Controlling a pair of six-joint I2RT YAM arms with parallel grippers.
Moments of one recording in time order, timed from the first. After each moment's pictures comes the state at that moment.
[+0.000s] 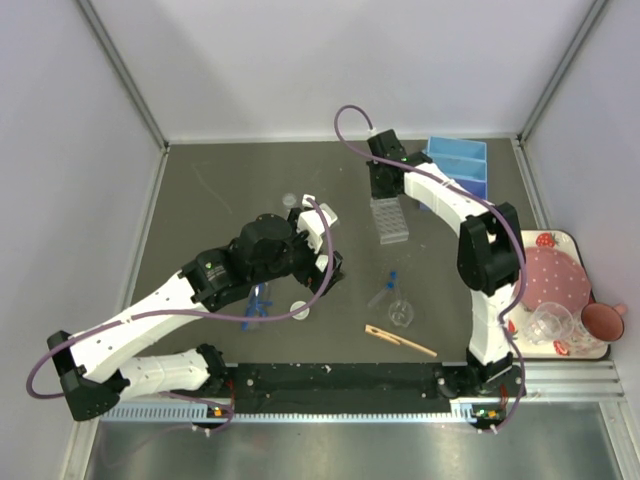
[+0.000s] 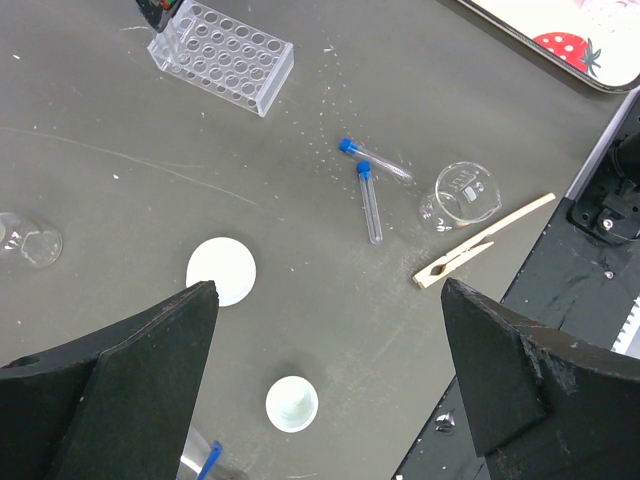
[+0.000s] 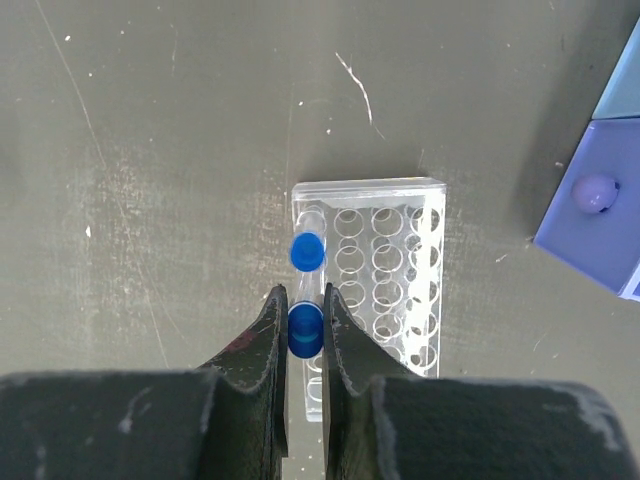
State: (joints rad) left arm -0.96 1.05 1.10 -0.50 0.02 -0.05; right arm 0.48 2.02 1.72 -0.64 0.19 0.28
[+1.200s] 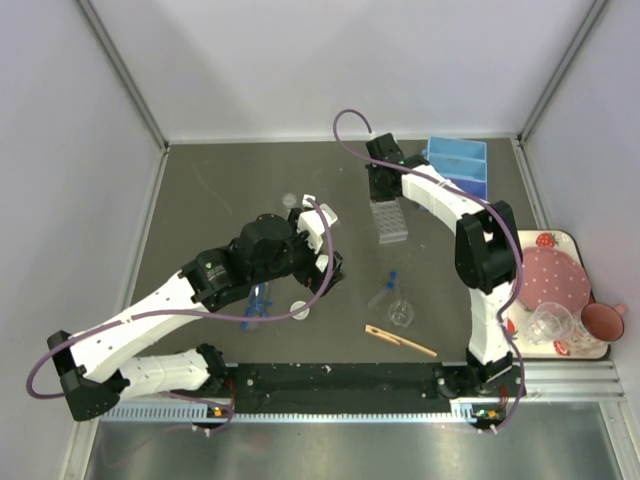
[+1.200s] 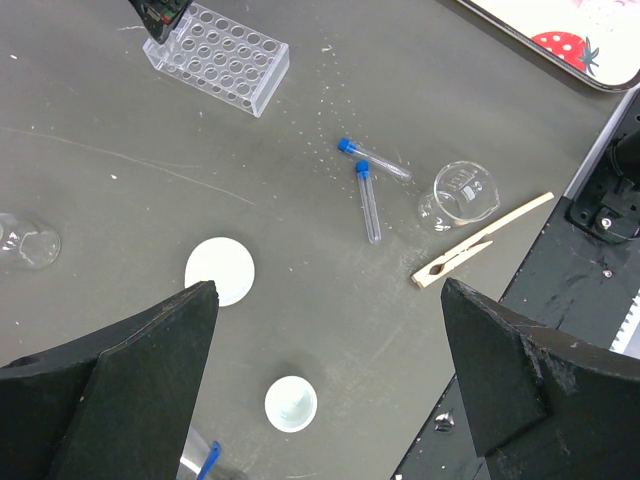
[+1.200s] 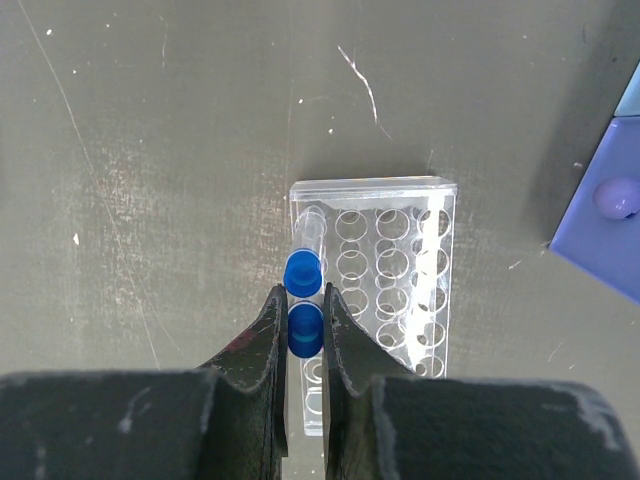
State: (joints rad) left arm -0.96 1.05 1.10 -0.50 0.02 -0.05; right arm 0.48 2.04 1.71 -0.61 0.19 0.29
